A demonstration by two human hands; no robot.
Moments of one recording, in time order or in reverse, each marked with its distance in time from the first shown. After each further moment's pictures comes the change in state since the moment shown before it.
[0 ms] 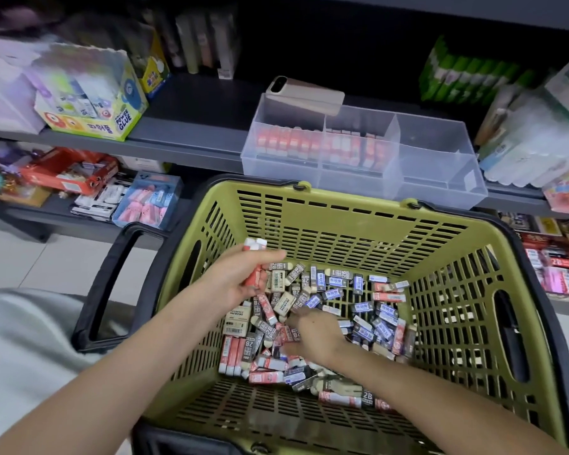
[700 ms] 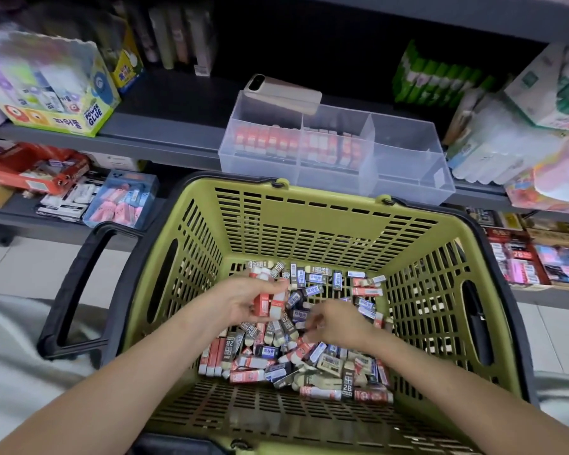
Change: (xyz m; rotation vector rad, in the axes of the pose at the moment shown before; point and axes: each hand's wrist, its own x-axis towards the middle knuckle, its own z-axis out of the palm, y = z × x) left_hand 0.014 -0.034 0.023 0.177 -0.134 -0.208; right_hand -0.039 0.043 -0.043 0.399 -0.066 0.096
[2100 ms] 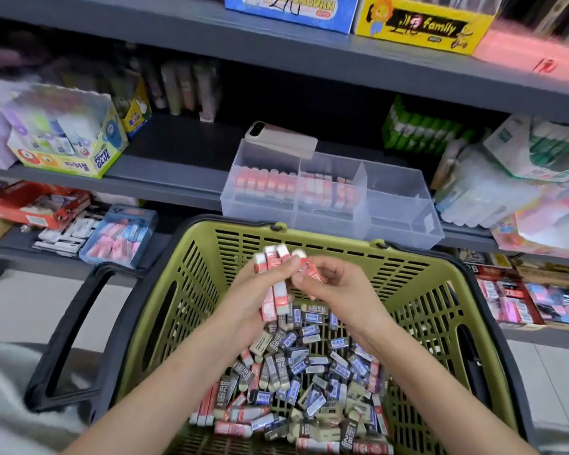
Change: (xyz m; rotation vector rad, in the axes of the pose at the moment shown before) left_hand -0.044 0.041 0.028 -0.371 -0.117 0.487; right_hand -0.020 -0.079 -0.091 0.992 0.407 -0.218
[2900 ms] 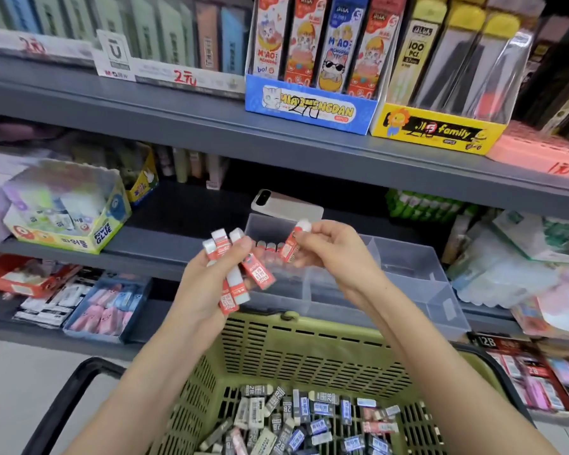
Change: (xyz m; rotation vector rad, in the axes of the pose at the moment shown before) left_hand 0.053 0.113 -0.021 -0.089 0.037 0.419; right_hand 0.131 -0.098 0.003 -0.077 0.096 -0.091
